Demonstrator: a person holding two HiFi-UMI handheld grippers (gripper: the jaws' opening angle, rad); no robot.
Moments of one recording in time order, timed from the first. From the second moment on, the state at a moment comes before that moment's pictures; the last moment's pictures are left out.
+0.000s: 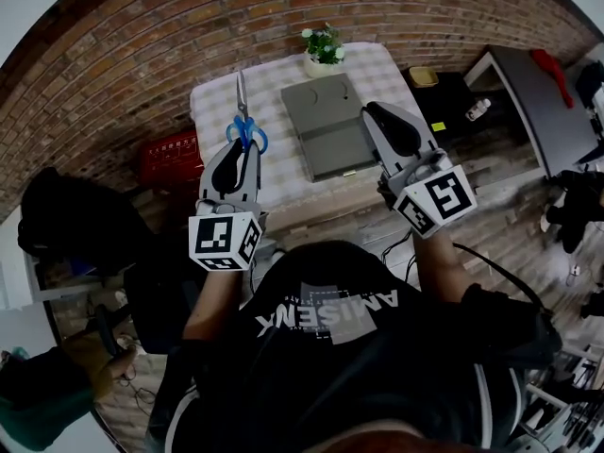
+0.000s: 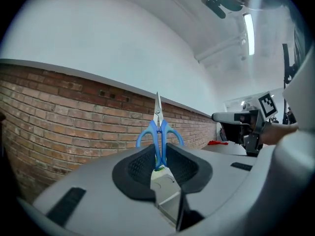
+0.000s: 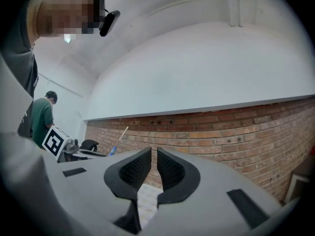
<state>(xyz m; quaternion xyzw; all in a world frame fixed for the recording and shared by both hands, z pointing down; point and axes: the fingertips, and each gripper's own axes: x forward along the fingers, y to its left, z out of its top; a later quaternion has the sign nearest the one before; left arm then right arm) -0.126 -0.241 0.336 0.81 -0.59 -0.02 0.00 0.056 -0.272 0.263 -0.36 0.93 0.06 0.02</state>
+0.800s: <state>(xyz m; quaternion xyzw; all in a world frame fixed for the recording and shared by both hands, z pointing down) -0.132 -0.268 0.312 0.74 -0.67 -0.04 -0.02 0.119 -0.316 0.291 -0.45 0.89 0.03 -0.02</state>
